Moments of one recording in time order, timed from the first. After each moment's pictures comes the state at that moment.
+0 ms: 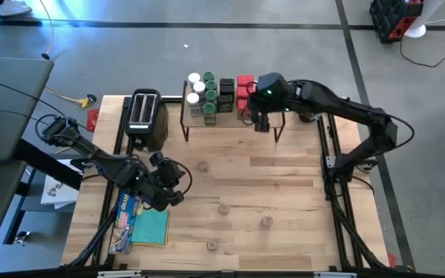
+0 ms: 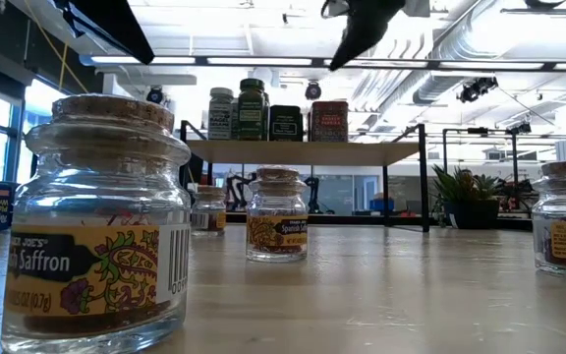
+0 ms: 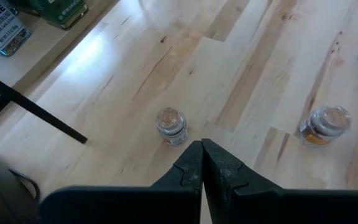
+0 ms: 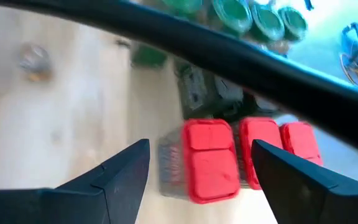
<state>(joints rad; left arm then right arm) -0.55 1.31 1.06 -0.88 -0.77 -0.84 -0.34 1.55 1.59 -0.82 0.14 -0.49</state>
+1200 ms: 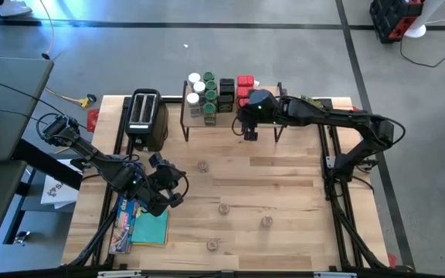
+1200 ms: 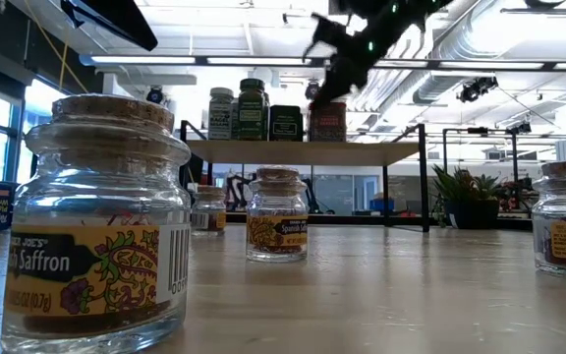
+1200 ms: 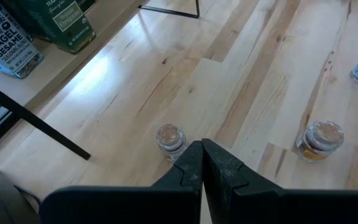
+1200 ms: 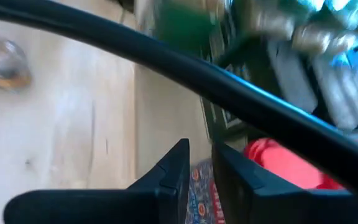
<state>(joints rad) -0.59 1.31 1.06 -0.86 -0.87 -0.84 -0.33 1.57 1.26 -0.37 0.13 -0.51</state>
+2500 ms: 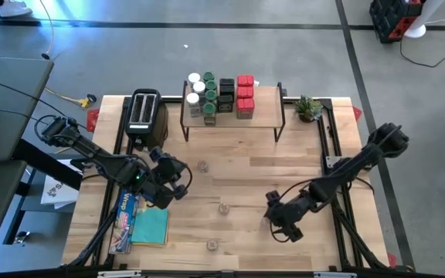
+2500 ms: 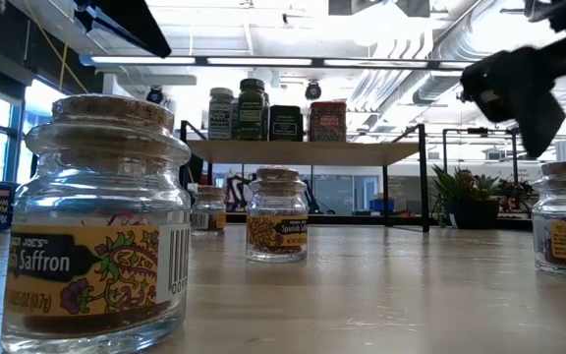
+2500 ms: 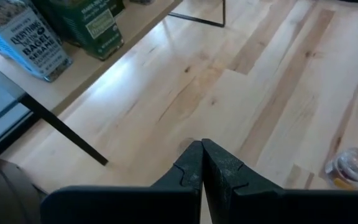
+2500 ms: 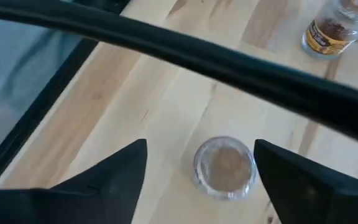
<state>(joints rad) -0.52 1.31 1.06 -0.85 -0.90 -0.84 0.60 1.45 0.74 -0.15 0.02 0.13</state>
